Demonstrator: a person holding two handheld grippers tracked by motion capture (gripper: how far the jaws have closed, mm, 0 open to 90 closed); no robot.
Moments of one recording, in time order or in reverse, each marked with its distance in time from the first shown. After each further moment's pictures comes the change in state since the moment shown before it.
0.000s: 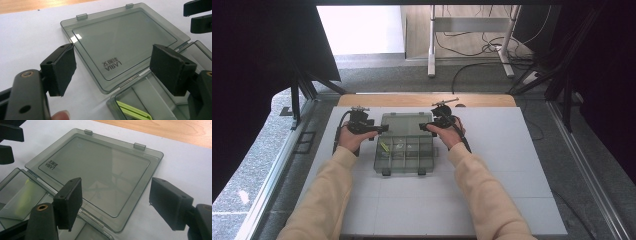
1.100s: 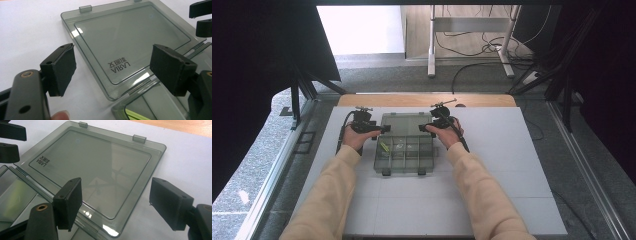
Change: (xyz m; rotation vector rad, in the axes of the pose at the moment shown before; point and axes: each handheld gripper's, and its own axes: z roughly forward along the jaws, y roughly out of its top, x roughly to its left) left arm 0.005 0.001 0.020 0.041 0.015 -0.040; right arm -0.004 -0.003 0.015 0.038 -0.004 0.016
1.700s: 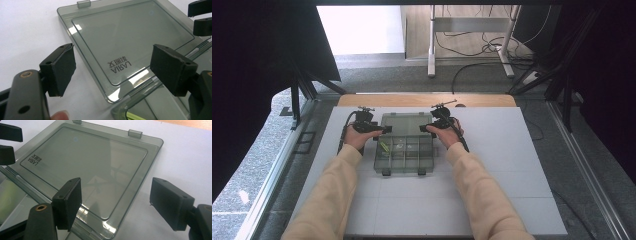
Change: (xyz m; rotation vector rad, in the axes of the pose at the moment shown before) left arm 0.001 0.001 0.007 0.025 -0.012 -0.018; right arm -0.006 -0.003 0.007 0.016 -0.011 0.020
